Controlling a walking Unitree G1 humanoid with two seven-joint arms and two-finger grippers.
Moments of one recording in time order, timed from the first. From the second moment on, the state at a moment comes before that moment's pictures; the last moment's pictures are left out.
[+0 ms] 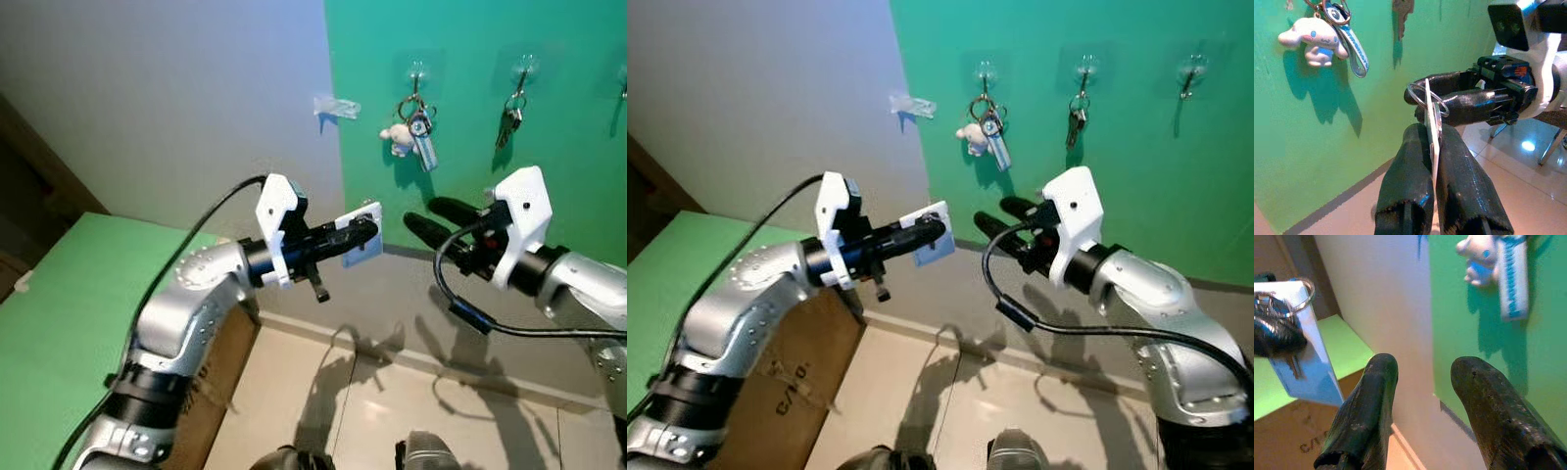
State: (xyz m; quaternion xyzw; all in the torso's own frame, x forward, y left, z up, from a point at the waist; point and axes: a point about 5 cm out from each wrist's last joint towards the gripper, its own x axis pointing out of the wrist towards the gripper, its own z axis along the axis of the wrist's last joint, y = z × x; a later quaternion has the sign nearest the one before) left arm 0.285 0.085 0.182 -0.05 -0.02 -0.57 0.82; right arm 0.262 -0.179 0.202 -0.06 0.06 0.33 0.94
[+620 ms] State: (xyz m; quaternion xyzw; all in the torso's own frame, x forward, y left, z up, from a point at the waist) left arm 0.280 0.085 0.181 -0.05 -0.02 -0.57 0.82; right arm 0.263 -0.166 0.206 -0.06 0.06 0.38 0.92
